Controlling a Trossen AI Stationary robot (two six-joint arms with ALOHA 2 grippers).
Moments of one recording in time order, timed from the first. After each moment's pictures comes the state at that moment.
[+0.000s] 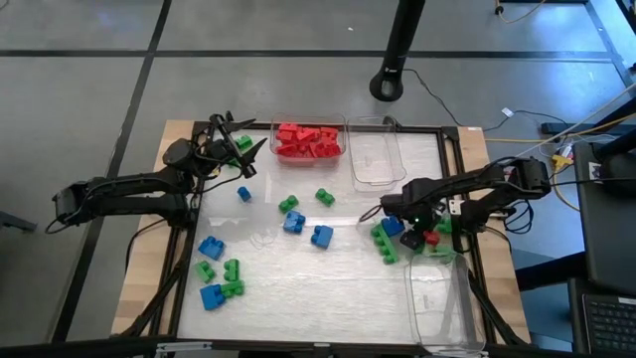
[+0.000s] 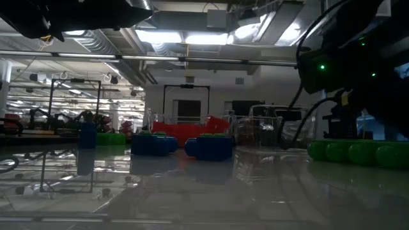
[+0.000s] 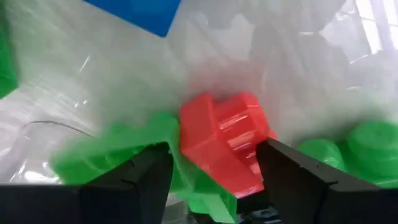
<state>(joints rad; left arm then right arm) 0.44 0.81 0.37 0.82 -0.05 0.49 -0.05 1.49 0.70 -1.08 -0.32 0.57</state>
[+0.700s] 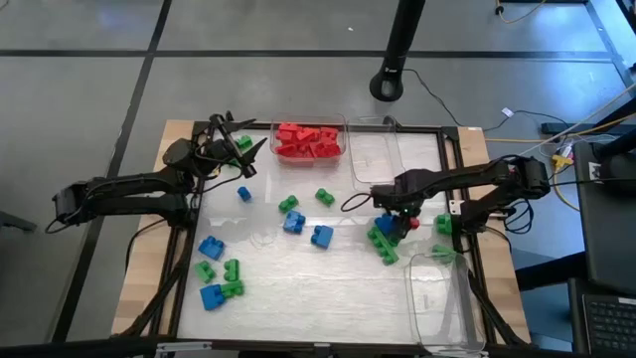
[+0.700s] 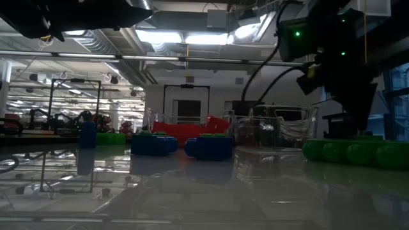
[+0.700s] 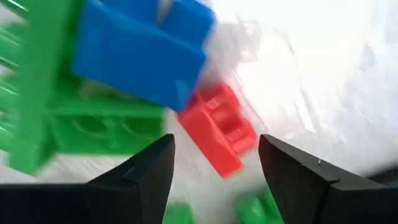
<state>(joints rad) 0.44 0.81 0.37 0.82 -0.05 0.49 -0.05 1.49 0.94 -1.15 -0.04 0.46</state>
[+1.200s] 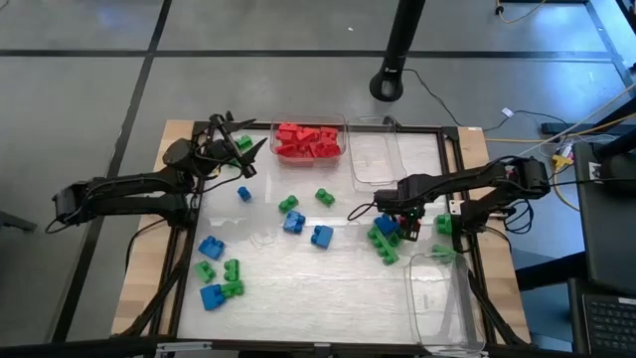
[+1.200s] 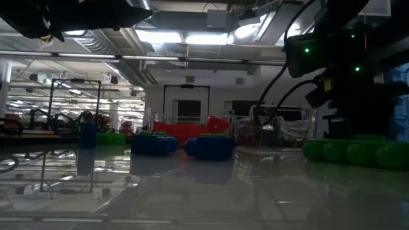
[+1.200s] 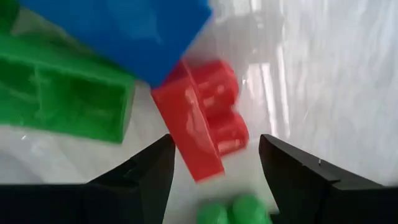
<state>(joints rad) 0.44 0.81 0.37 0.82 -0.05 0.49 -0.05 1.49 0.82 -1.07 -0.01 0.23</state>
